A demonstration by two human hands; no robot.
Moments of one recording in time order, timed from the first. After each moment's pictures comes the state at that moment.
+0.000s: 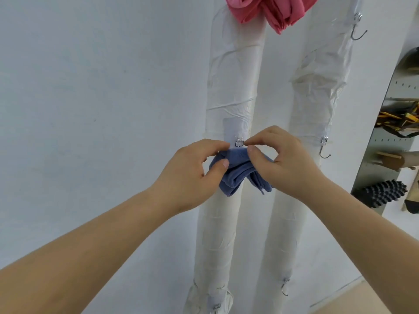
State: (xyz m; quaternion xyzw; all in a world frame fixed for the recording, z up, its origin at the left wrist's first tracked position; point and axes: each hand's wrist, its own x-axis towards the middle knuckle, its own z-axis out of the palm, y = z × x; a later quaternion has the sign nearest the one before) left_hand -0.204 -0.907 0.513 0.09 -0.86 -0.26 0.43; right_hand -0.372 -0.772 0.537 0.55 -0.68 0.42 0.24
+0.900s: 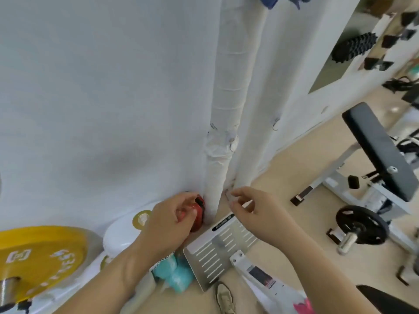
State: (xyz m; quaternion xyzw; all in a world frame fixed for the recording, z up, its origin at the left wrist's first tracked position) left_hand 0.070 -0.876 0.190 0.27 -0.81 -0.51 0.09; right_hand -0.071 -0.690 0.230 0.28 -0.88 0.32 -0.22
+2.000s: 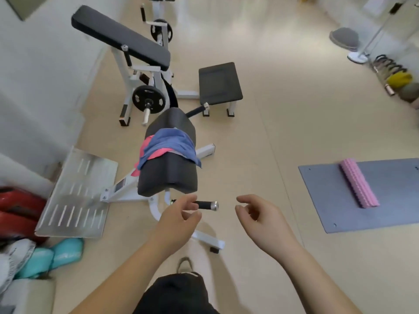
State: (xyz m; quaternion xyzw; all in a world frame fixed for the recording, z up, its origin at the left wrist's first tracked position) left_hand 0.376 -0.256 0.102 -0.07 -0.82 -0.49 -0.30; right_hand 0.481 -0.056 0.152 -0.27 -0.85 0.45 -0.04
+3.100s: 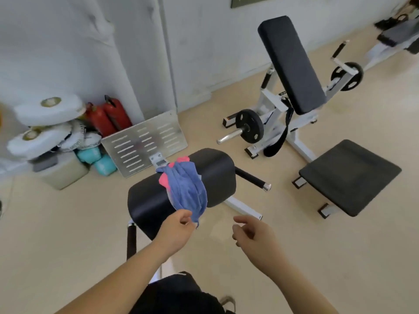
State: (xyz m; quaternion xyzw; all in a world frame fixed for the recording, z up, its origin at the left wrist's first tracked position) left_hand 0.114 0.019 0.023 0.39 -0.76 -0.51 -0.10; right_hand 0.009 0.225 0.092 0.11 -0.85 0.37 -0.36
